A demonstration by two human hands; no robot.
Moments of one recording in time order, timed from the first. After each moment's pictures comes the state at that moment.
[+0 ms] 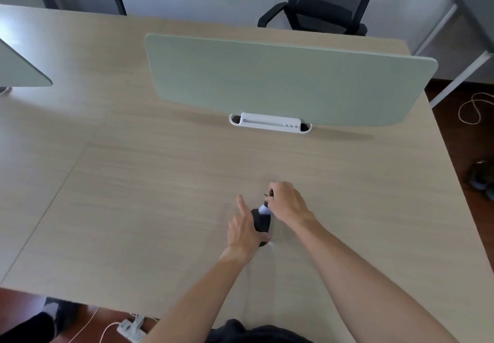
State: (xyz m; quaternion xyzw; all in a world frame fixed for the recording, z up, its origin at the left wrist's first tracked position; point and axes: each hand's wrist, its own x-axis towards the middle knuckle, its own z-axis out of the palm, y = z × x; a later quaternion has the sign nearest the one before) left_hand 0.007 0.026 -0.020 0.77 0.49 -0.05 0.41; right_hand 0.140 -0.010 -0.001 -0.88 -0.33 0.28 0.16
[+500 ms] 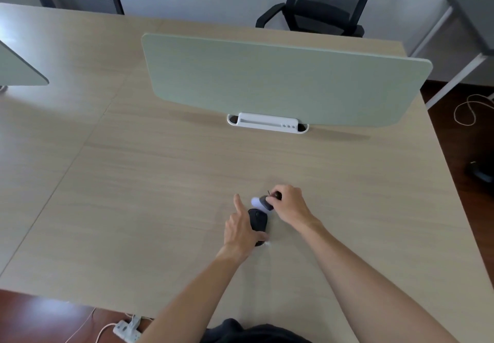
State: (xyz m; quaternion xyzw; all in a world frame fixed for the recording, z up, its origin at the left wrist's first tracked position) left_hand 0.007 0.026 -0.014 0.77 0.49 -0.07 0.39; right_hand 0.145 -0.027 0.000 -0.88 -0.28 0.31 0.24
